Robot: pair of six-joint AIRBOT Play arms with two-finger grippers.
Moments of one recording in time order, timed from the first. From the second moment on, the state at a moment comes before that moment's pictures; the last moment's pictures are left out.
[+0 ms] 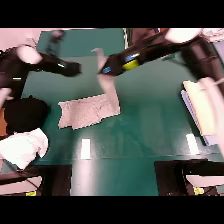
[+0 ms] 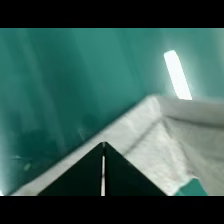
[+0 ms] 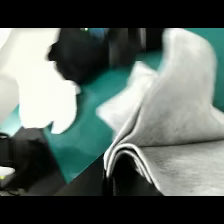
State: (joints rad) left arm -0.19 -1.36 1.46 1.15 -0.97 -1.45; right arm 0.54 -1.50 1.79 -0.79 1.22 1.39
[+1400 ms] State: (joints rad) left arm -0.12 -1.09 1.45 1.26 -0.99 -1.43; right arm 0.44 -1.91 1.51 -0.70 1.07 1.43
